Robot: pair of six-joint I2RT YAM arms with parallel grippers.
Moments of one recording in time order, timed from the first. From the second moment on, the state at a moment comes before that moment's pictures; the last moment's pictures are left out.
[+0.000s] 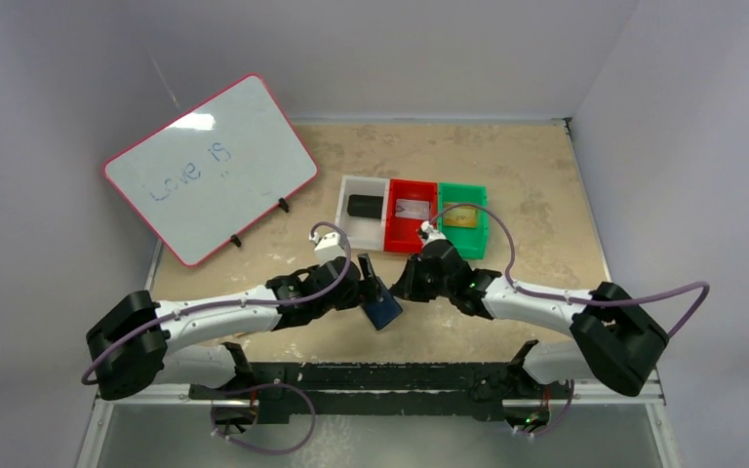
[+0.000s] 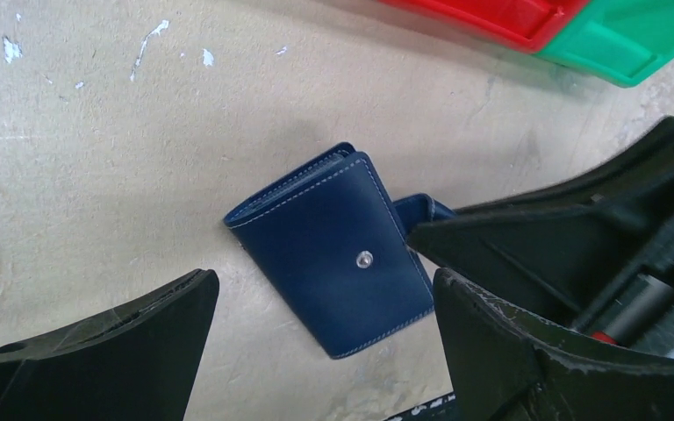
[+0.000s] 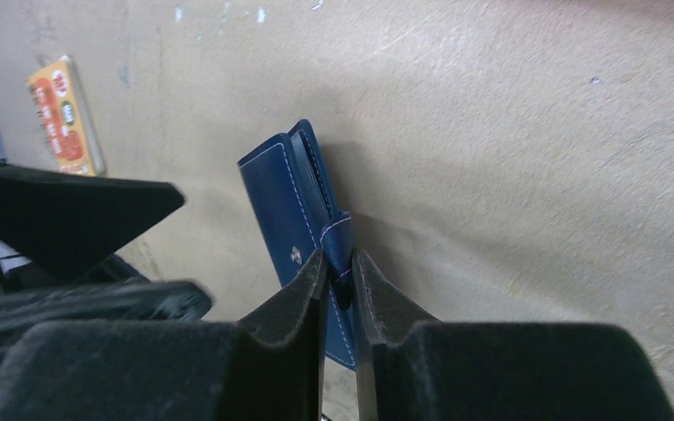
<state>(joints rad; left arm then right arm) -1.02 1.21 0.63 -0.20 -0.36 -1.07 0.82 1.34 0.56 0.02 -0.03 0.86</state>
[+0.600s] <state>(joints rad) -1.04 1.29 0.64 -0.13 -0.42 -1.12 0.82 1.20 0.44 0.21 -0.15 0.93</state>
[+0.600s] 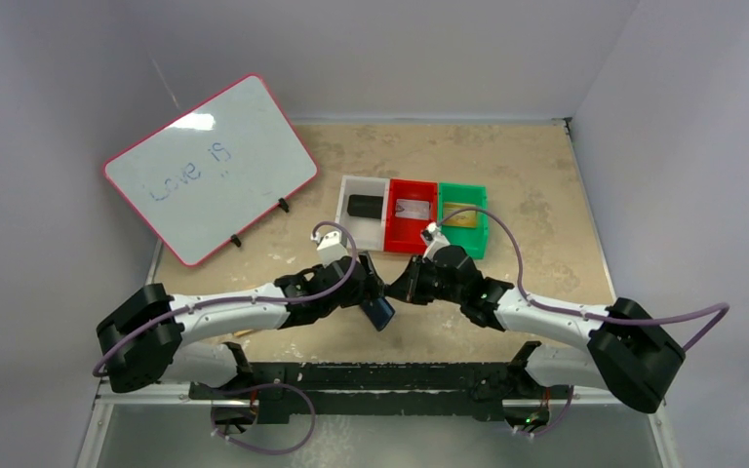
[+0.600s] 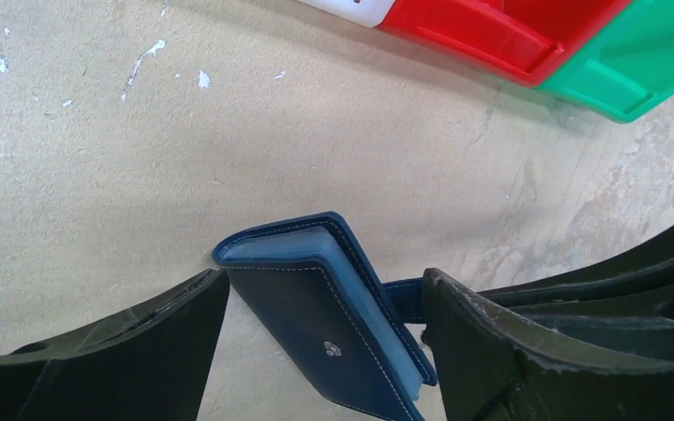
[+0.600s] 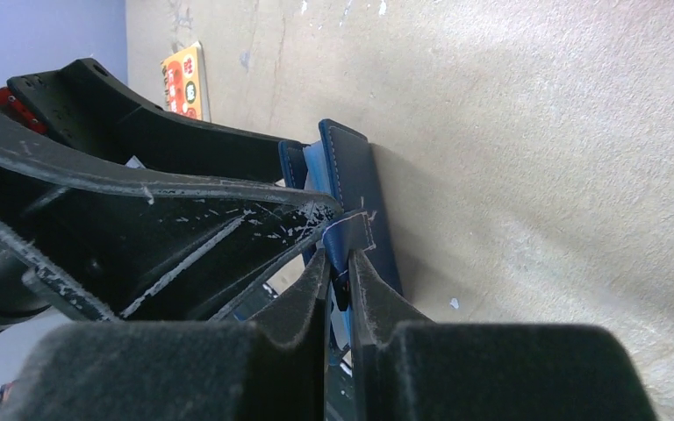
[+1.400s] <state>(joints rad) -1.04 1.24 0.66 -0.22 -0.46 -1.08 0.82 1.14 0.46 0.00 0.00 0.98</state>
